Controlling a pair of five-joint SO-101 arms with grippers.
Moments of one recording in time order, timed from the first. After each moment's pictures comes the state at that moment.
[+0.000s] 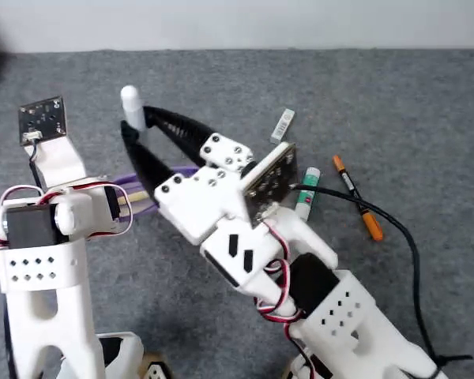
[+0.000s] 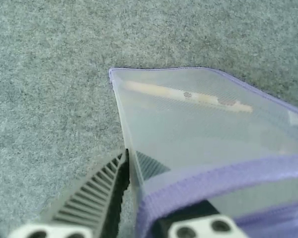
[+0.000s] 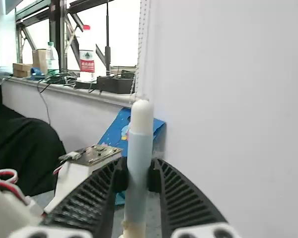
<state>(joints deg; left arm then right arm) -9.1 -36.3 19.3 94.2 15.3 -49.0 -45.2 31.8 10.6 0.1</state>
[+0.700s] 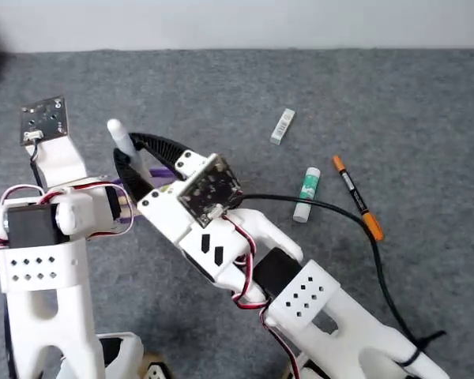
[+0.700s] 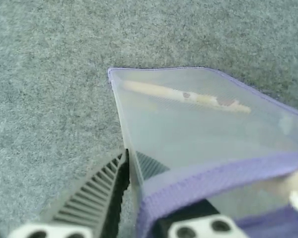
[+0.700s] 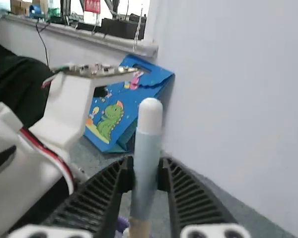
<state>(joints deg) -9.0 -36.3 19.3 94.2 15.3 -49.8 -38.9 41.7 5.2 6.5</state>
